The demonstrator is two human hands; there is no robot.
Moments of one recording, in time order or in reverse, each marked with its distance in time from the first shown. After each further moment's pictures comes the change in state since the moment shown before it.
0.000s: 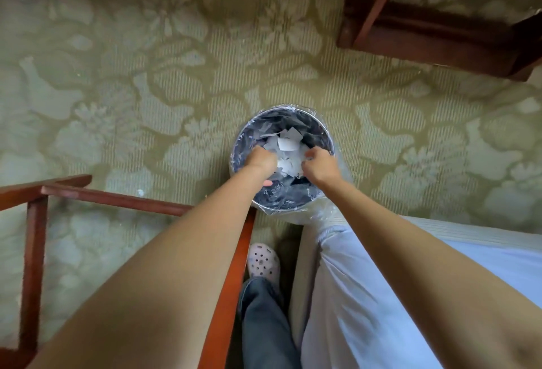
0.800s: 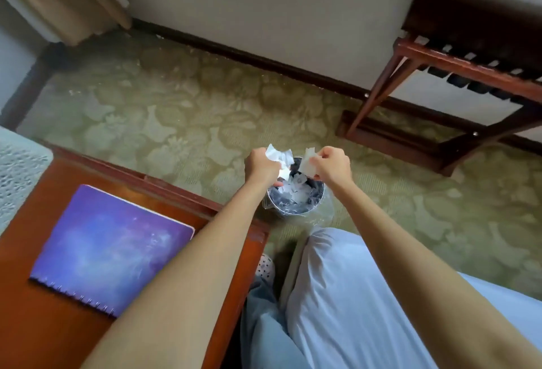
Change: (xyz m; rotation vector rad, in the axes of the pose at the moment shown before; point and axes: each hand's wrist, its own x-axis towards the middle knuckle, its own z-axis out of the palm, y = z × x) left_hand -0.336 -0.037 -0.131 -0.311 0.231 0.438; right_hand -0.326 -0.112 -0.106 0.130 0.282 -0.350
